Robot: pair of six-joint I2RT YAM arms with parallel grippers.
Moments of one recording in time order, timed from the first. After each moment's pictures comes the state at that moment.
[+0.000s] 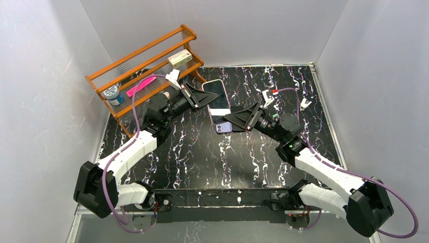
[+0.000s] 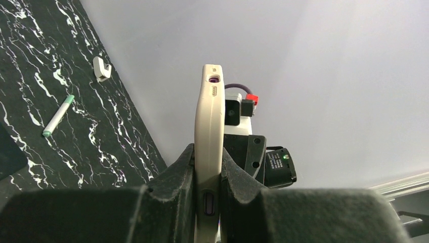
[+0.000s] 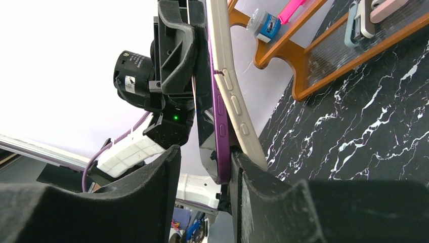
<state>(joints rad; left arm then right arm) -0.51 1.23 0.83 0.57 0.48 -1.22 0.65 1.01 0.57 0.62 -0.41 1.23</state>
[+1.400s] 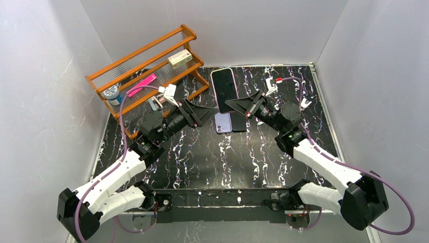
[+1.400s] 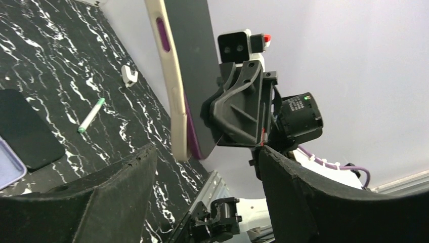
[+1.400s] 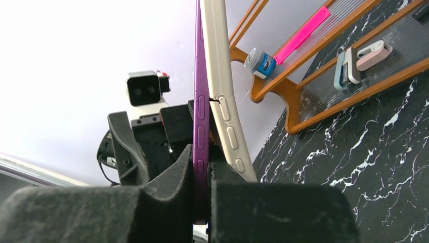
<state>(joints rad) -0.67 0.95 0.74 0.35 0.24 -0.94 0.60 1.09 0.71 0.61 -0.40 1.19</state>
